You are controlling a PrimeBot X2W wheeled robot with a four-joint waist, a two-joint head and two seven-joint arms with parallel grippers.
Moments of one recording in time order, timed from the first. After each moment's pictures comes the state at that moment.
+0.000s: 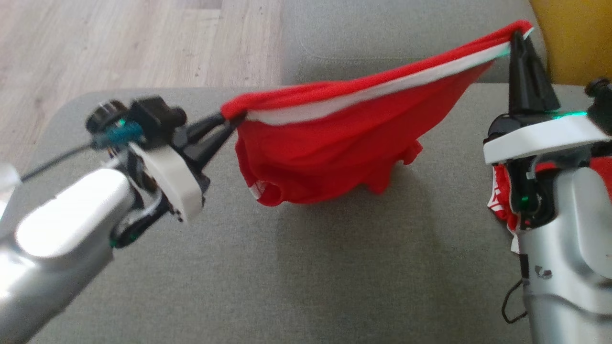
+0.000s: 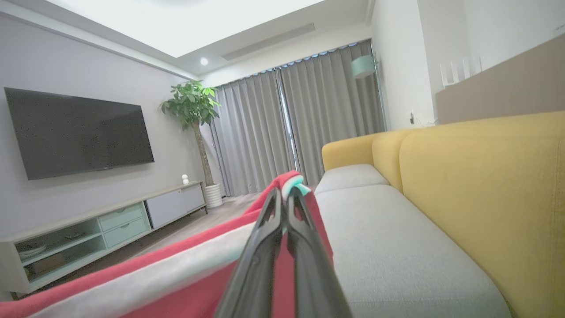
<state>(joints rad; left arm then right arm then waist) -0.87 0.63 -1.12 0.21 -0.83 -0.13 0.04 -0.47 -0.05 -0.01 0.20 0.29 0.13 -0.01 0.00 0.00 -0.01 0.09</state>
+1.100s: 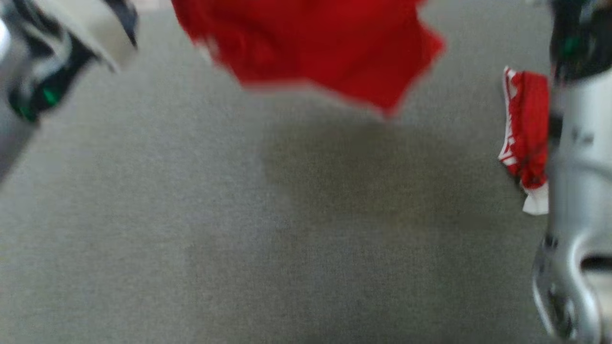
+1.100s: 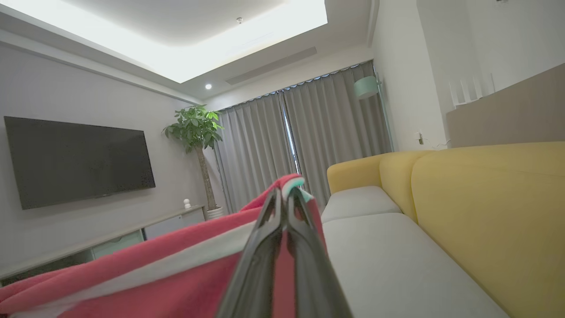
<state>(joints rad) -1.19 0.68 -0.93 0.20 -0.98 -0.09 0.17 -0.92 -0.05 -0.01 0.26 0.33 0.13 0.04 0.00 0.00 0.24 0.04</state>
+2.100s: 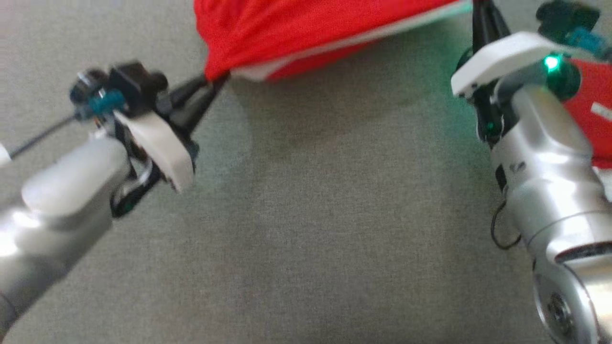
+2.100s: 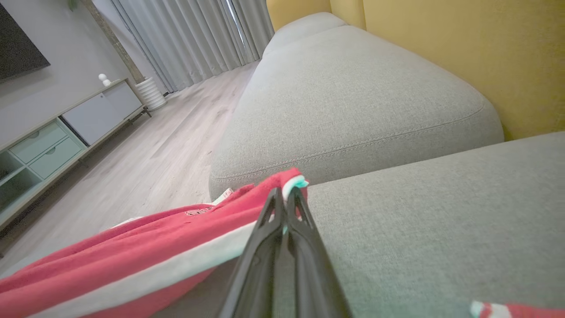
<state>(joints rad) -1.06 0.58 -1.31 0.44 -0.96 -0.13 -0.15 -1.03 -0.07 0.16 1.15 0.42 0.13 -0.24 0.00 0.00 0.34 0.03</state>
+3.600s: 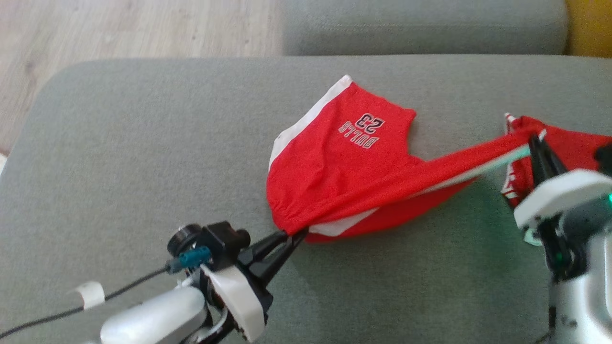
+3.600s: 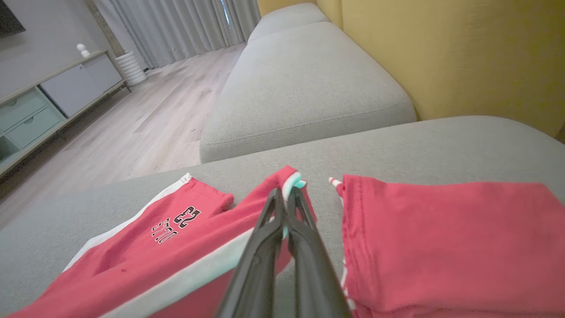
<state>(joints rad) -0.60 0.55 -1.29 0.05 -0.90 0.04 -0.10 -0.24 -0.05 -0.20 0.15 0.24 0.13 0.34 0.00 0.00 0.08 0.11</state>
